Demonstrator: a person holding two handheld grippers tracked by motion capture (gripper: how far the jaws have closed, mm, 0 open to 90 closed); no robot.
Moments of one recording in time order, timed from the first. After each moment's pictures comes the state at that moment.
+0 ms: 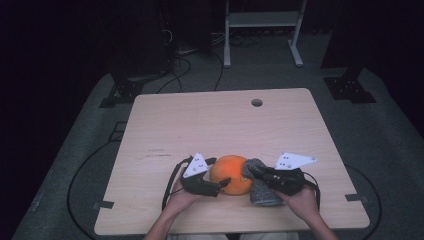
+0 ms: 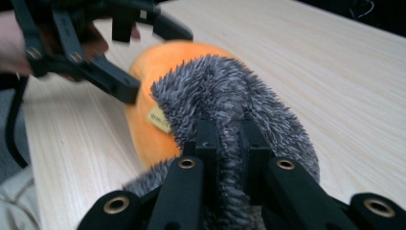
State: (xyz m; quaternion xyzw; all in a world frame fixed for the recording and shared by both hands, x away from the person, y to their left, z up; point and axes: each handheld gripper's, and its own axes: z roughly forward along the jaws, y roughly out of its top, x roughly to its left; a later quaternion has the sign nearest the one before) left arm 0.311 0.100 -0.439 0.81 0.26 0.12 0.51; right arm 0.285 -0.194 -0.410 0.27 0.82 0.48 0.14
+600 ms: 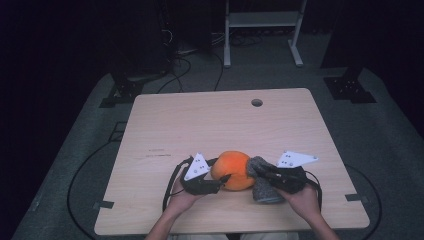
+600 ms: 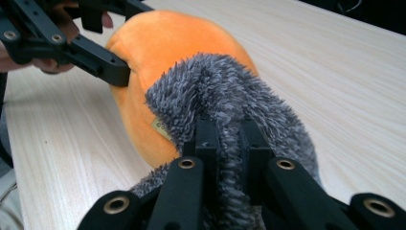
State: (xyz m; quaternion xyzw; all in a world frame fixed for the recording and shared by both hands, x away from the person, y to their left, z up) left arm 0.298 0.093 -0.425 0.81 0.21 0.18 0.52; right arm 0.287 -0.201 -0.408 0.29 0.82 0.47 0.15
